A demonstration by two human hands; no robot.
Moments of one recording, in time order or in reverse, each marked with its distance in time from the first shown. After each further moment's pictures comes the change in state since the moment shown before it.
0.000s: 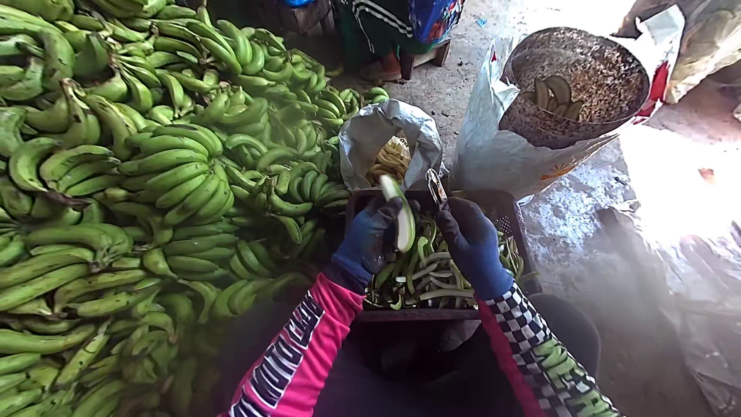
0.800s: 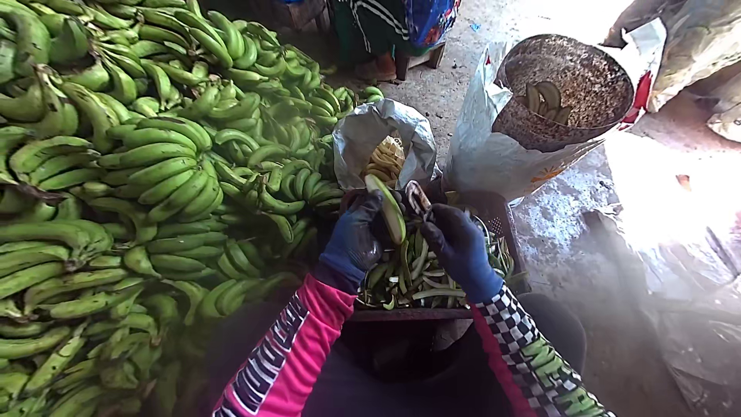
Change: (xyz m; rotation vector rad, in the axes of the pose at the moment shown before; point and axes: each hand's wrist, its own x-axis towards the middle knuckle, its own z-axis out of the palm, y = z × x) left_hand -0.003 0.004 0.001 -0.198 0.117 0.033; right_hand -0.006 -0.001 0.001 -0.005 -0.077 -0.114
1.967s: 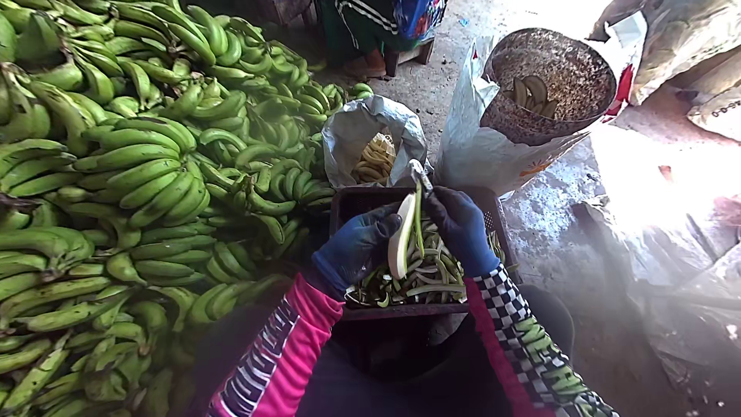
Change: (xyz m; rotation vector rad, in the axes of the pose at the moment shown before) left_hand -0.013 0.006 0.000 0.274 -0.381 -0.182; right_hand 0.019 0.013 -0.013 0.015 0.046 0.084
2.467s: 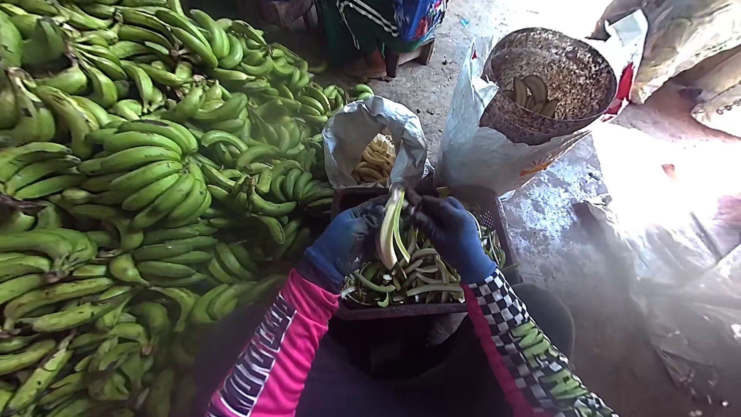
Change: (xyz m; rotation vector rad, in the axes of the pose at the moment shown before) left_hand 0.003 0.008 -0.007 0.028 0.144 -0.002; right_hand -0.005 0.000 0.004 -0.084 -0.093 -0.052
